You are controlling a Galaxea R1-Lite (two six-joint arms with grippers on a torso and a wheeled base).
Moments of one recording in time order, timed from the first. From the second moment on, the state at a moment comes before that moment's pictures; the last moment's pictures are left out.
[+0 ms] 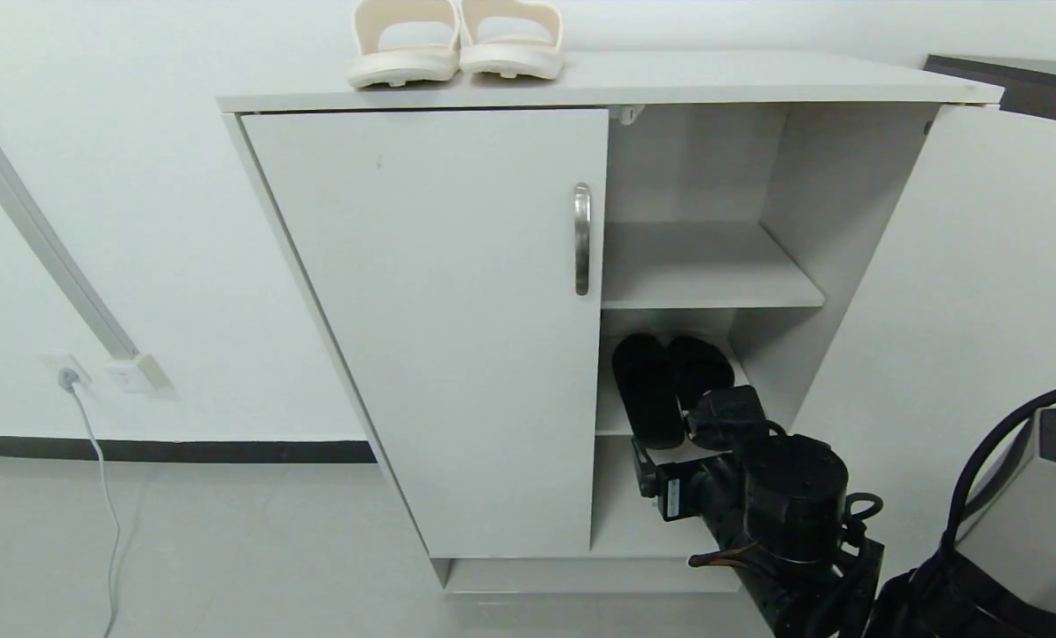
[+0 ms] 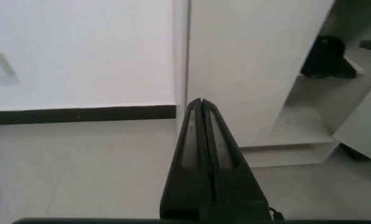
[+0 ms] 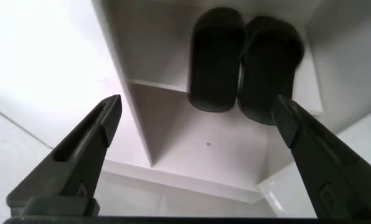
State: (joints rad) left arm 0.00 0.00 0.00 0.00 -0.04 -0.02; right arm 0.82 2.03 -0.58 -1.32 -0.62 0.07
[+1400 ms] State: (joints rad) left arm 0.00 0.00 0.00 0.00 -0.04 -0.02; right arm 0.84 2.03 -0.55 -1.44 -0.62 0.00
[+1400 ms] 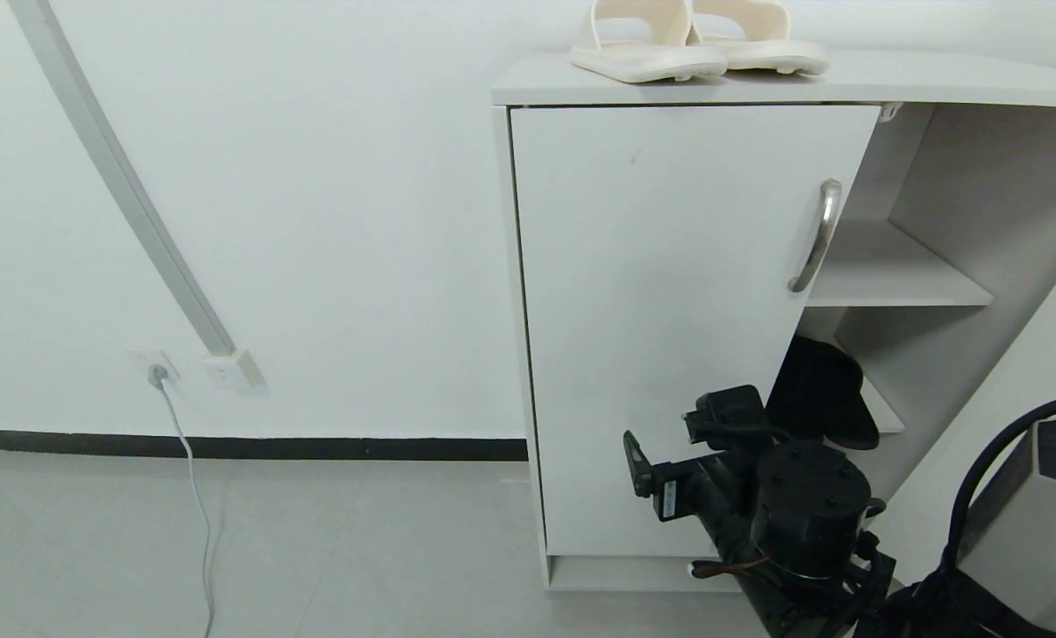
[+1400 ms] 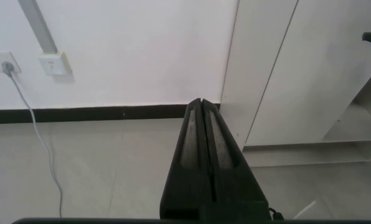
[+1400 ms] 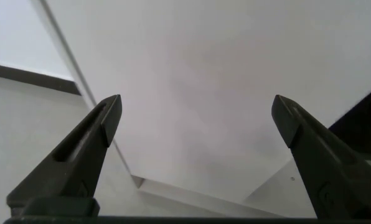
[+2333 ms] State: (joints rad) left arm 0.00 0.00 0.00 0.00 -0.04 -0.02; right arm 0.82 2.04 -0.56 -1.44 -0.63 0.00
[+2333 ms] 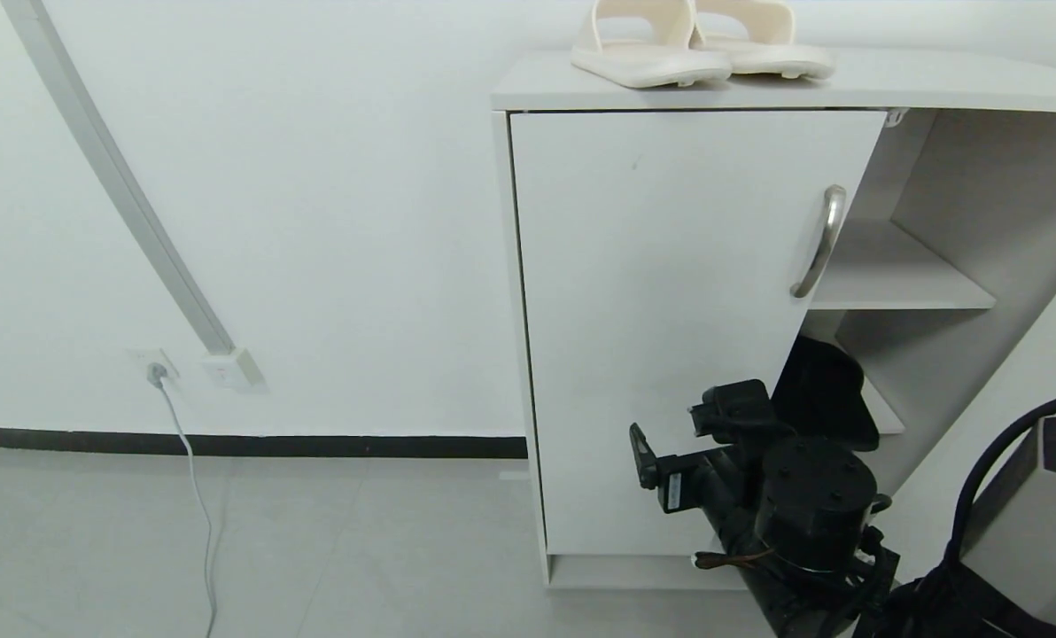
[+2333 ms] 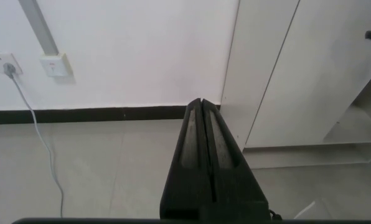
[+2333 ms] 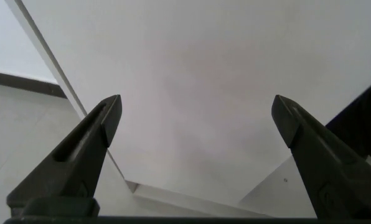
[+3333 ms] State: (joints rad) left arm 0.00 0.00 0.00 0.00 -0.04 -0.02; right arm 0.81 2.04 -0.57 -1.44 -0.63 -0.01
